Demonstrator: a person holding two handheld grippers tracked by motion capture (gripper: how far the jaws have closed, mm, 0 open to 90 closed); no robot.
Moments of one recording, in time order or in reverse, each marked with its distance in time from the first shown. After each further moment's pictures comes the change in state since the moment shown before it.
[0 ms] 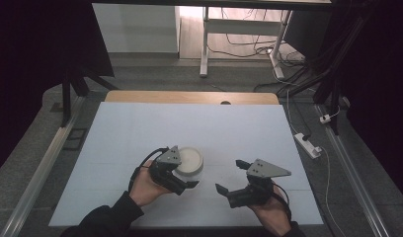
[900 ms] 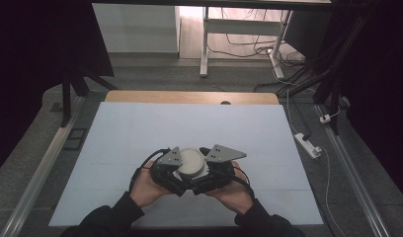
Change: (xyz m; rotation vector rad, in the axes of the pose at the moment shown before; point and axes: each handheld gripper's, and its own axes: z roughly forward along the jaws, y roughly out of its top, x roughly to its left) left arm -0.004 0.002 0.000 -0.006 0.002 0.022; right arm 0.028 0.037 0.082 0.002 0.102 -0.083
